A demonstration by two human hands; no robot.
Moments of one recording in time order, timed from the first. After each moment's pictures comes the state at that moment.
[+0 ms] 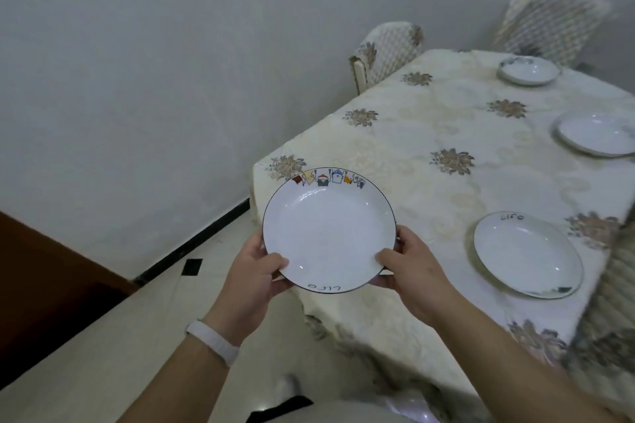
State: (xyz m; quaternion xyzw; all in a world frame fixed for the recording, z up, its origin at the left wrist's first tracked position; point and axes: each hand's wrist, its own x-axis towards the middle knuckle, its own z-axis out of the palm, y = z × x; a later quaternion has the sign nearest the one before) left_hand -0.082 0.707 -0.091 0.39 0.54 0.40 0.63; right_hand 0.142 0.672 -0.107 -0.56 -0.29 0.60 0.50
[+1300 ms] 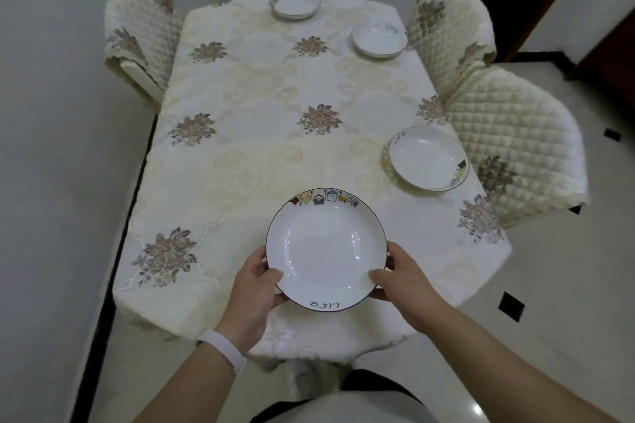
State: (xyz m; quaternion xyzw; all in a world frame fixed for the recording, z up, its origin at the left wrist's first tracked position) left_hand -0.052 0.952 -0.189 0.52 0.41 0.04 0.75; right_hand 0.064 0.747 -0.198 -0.72 0.05 0.37 0.59
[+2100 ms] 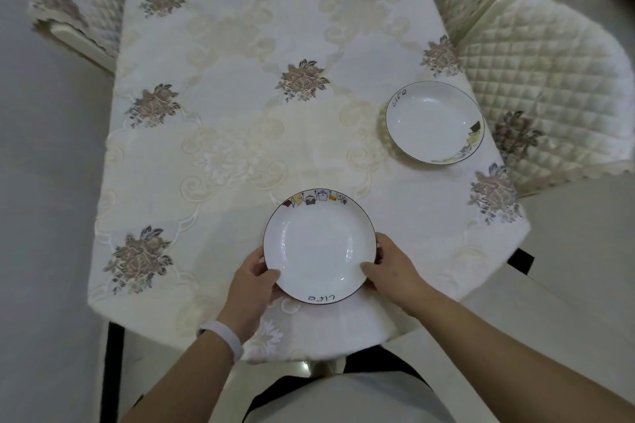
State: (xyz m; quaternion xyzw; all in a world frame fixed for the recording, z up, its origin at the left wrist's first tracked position) left_hand -0.012 0.955 -0.257 0.56 0.47 -0.06 0.68; right_hand 0.108 0.744 -0.261 -0.82 0.01 0.41 0.40
